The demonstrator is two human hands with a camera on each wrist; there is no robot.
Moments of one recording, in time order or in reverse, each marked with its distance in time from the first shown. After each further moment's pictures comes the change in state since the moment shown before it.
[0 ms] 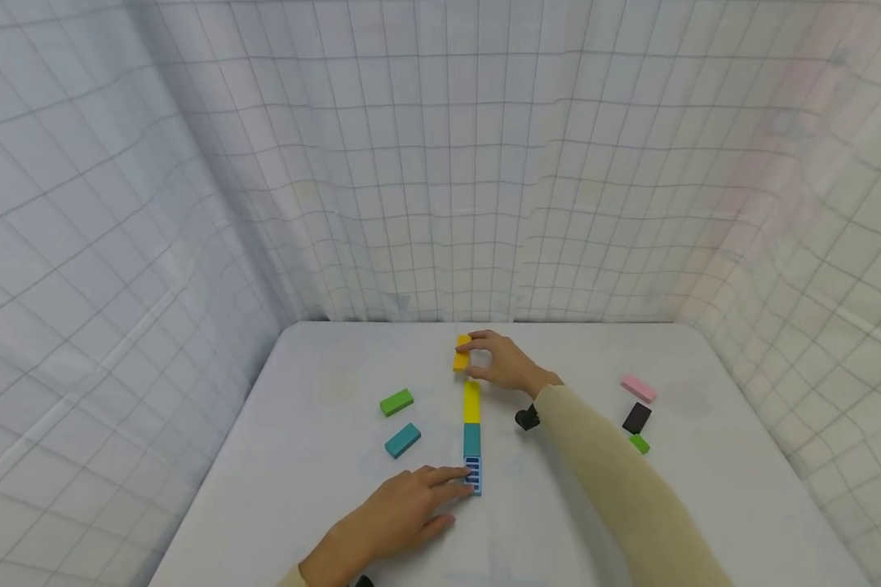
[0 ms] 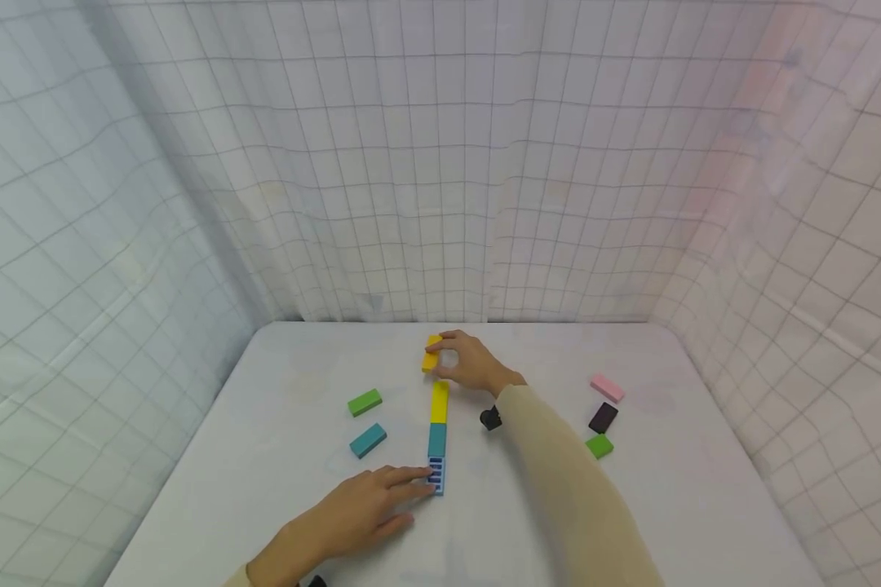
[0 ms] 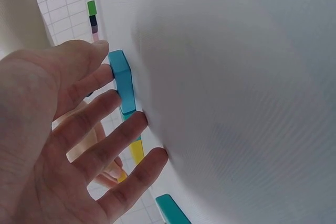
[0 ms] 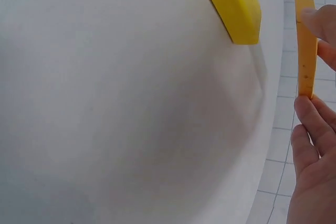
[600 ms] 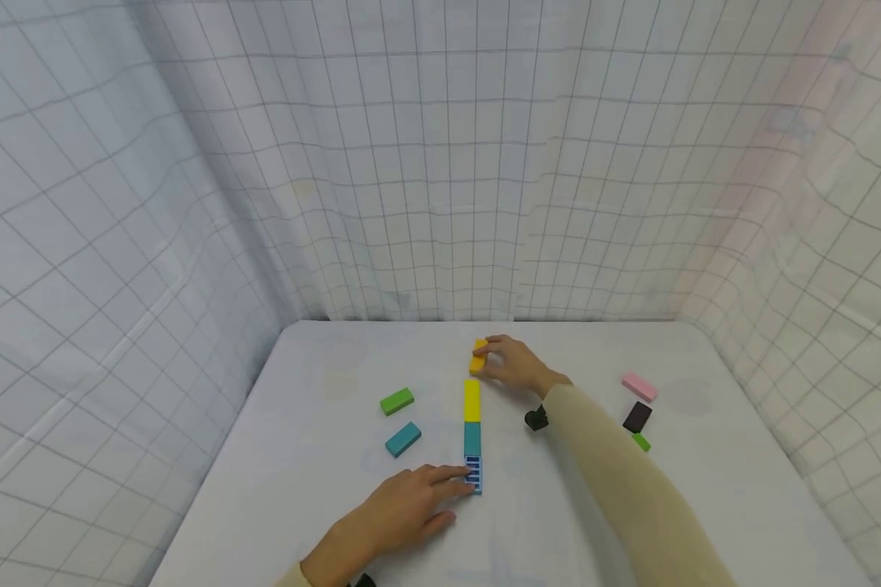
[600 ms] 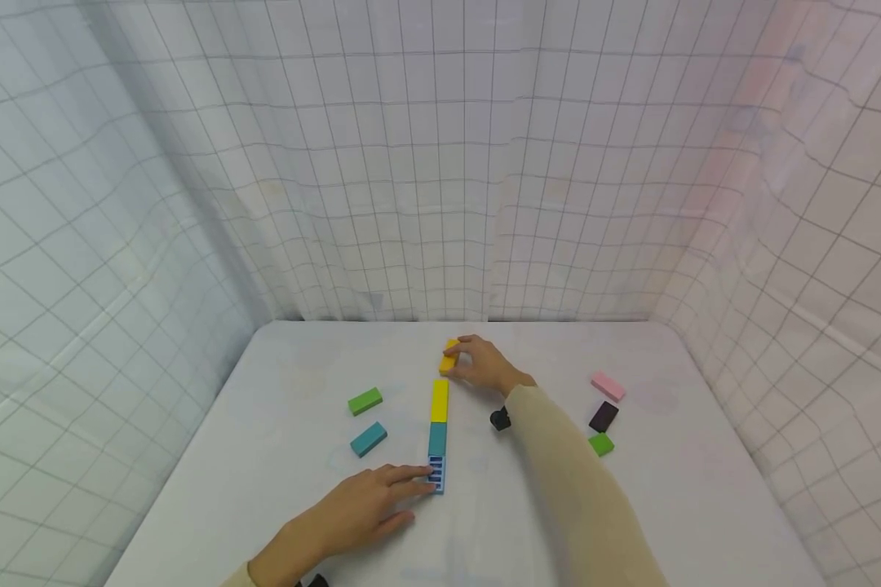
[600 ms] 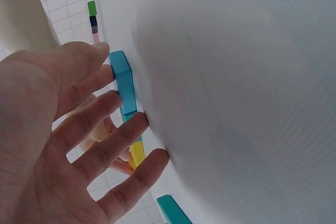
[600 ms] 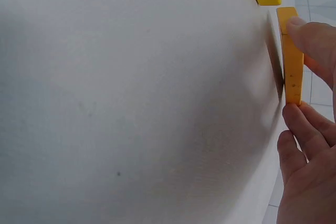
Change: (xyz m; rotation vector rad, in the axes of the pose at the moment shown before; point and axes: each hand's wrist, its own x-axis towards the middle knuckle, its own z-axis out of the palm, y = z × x) left_hand 0.001 0.001 -0.003 0.011 0.011 0.010; right_hand -0.012 0.019 -0.003 -0.001 -0.022 0.109
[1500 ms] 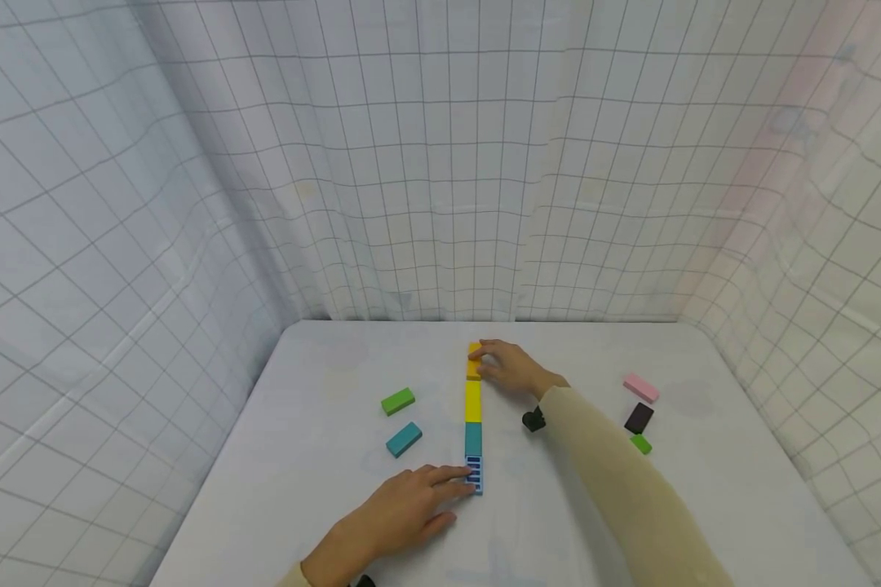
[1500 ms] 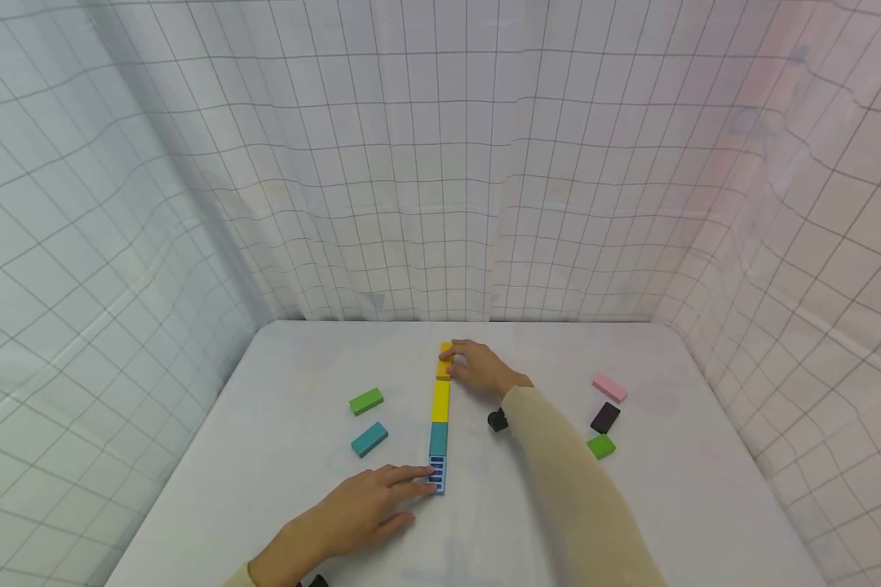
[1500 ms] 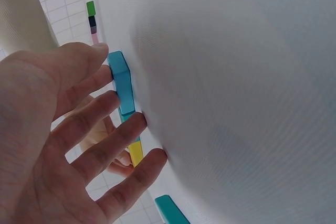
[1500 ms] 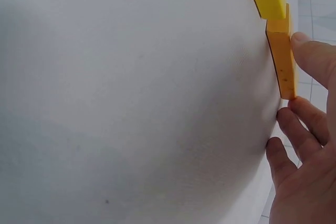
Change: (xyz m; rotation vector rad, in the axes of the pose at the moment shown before) left_hand -0.001 -0.001 0.002 -0.010 -0.002 -0.003; right_hand 0.003 -0.004 0.006 -0.034 -0.031 -0.042
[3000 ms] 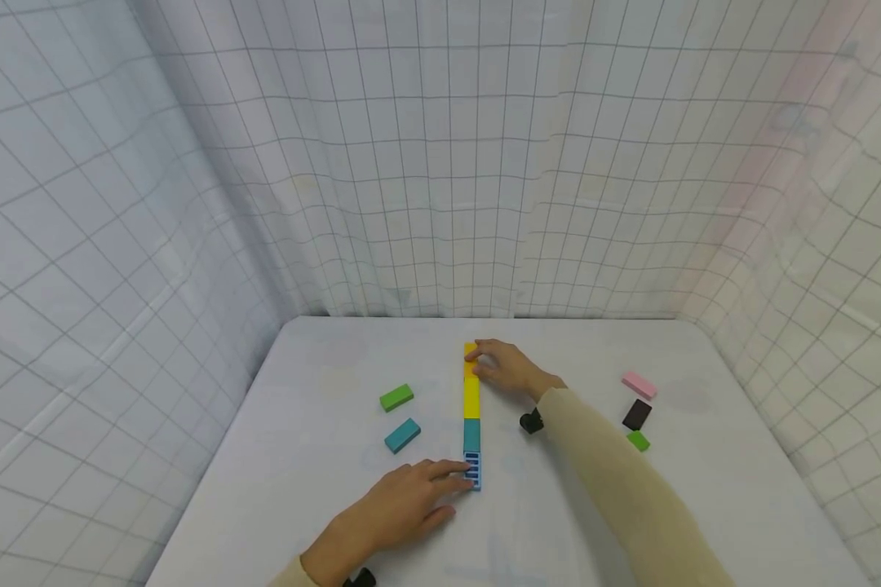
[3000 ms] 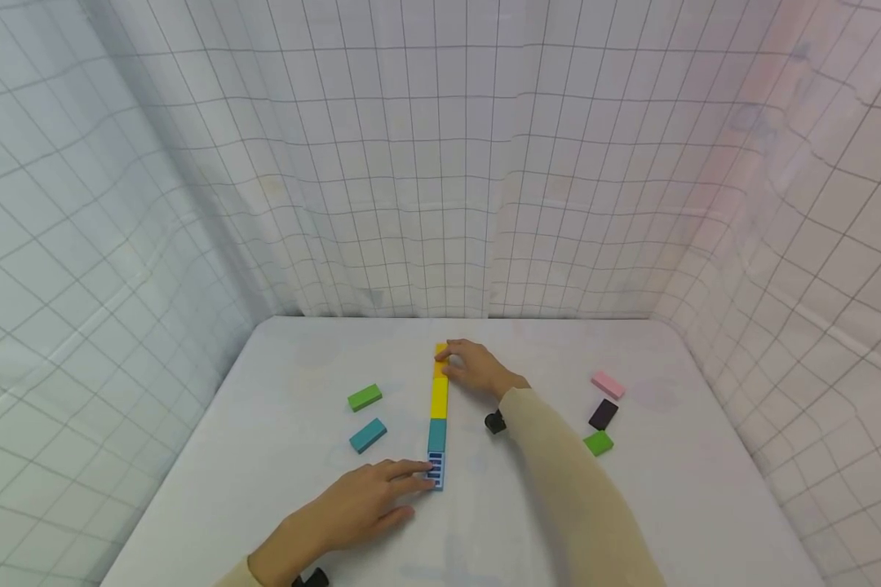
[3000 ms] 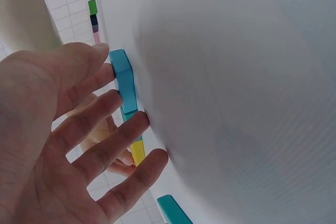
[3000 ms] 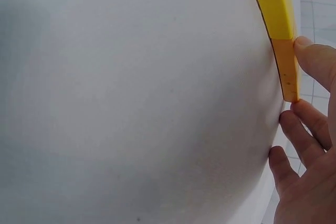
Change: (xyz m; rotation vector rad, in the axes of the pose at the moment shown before) left_hand 0.002 -0.001 -0.001 0.004 0.028 0.019; right_hand -0.005 -0.006 0.003 0.051 0.011 -0.036
